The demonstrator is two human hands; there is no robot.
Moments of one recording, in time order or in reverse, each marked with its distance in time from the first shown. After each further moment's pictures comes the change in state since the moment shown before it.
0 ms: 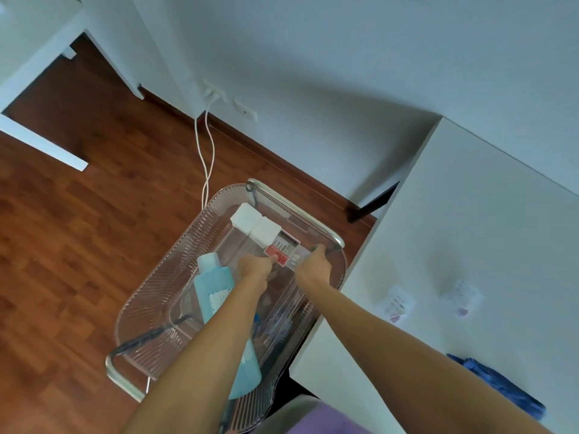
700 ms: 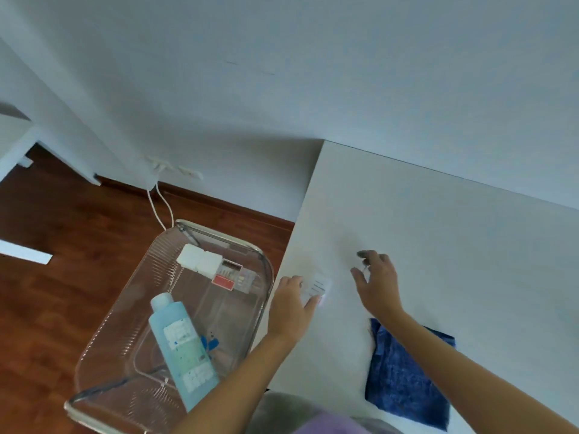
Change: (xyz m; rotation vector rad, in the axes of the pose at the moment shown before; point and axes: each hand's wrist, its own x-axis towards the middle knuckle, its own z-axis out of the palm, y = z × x) left_hand -0.163 -0.074 0.095 0.775 -0.185 1.064; right_hand -0.056 0.161 -0.205 0.054 0.473 -0.404
